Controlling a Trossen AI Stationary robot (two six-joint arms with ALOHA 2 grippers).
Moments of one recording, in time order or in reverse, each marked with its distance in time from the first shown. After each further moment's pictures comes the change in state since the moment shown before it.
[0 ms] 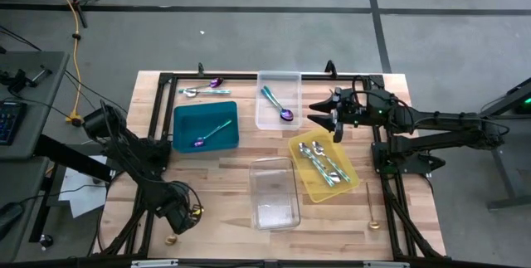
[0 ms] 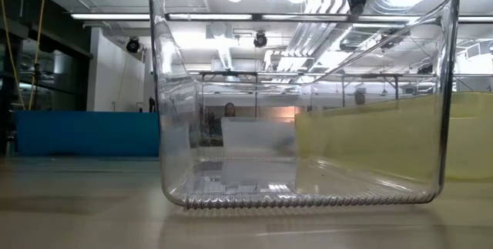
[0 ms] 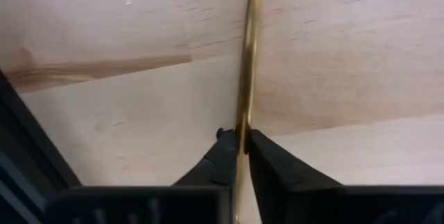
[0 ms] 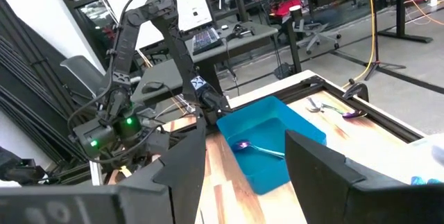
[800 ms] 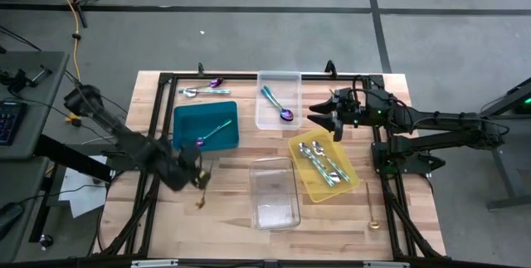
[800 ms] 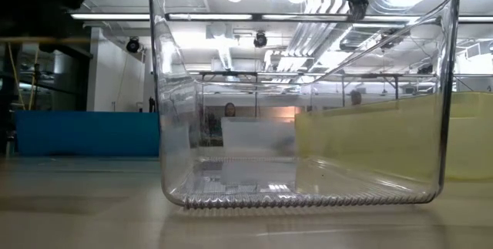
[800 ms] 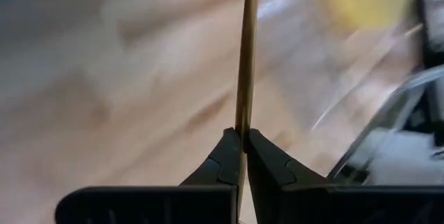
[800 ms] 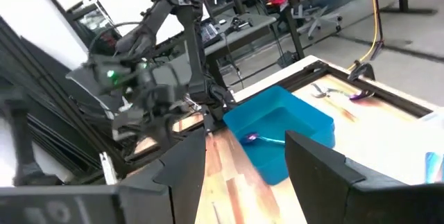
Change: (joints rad) left arm 0.296 -0.529 -0.002 -0.055 -0.499 0.637; right arm 0.000 0.000 0.000 -0.022 0.000 0.115
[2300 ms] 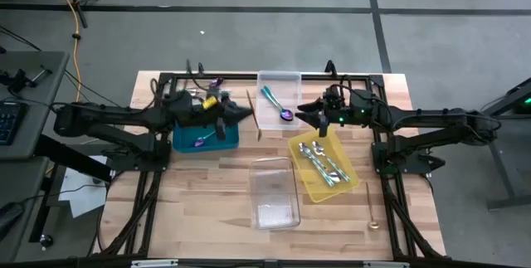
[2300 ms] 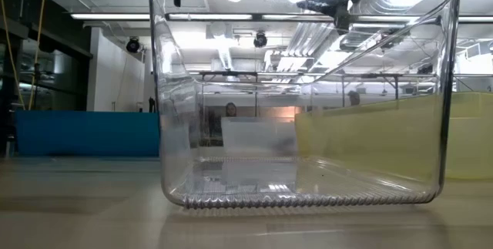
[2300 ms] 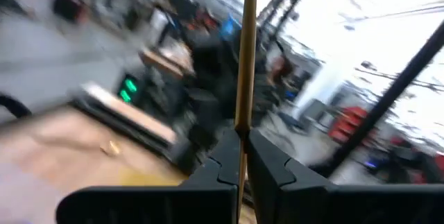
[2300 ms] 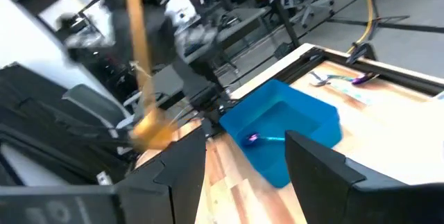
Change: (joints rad) left arm 0.694 0.072 0.002 1.145 0.365 1.104; right arm -0.032 0.174 -0.001 0.162 0.000 0.113
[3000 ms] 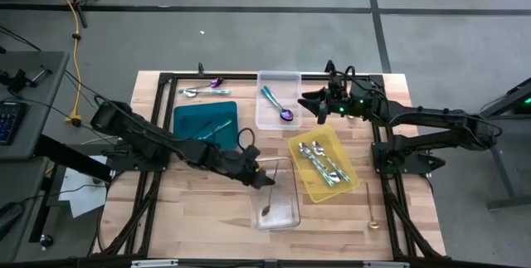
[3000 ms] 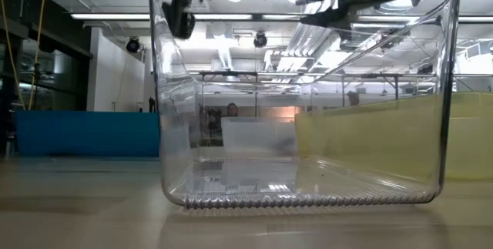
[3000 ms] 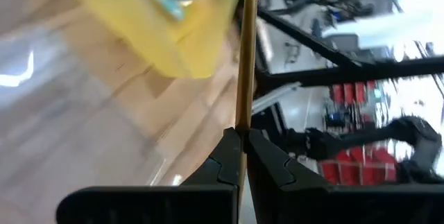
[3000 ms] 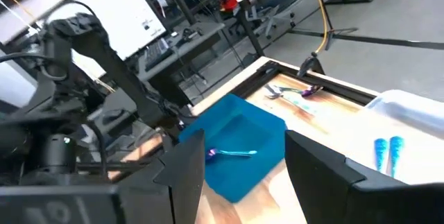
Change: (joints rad) left arm -0.371 0.477 0.236 -0.298 -0.070 -0.802; right arm -0.135 0.000 0.000 -0.035 0.000 -0.026
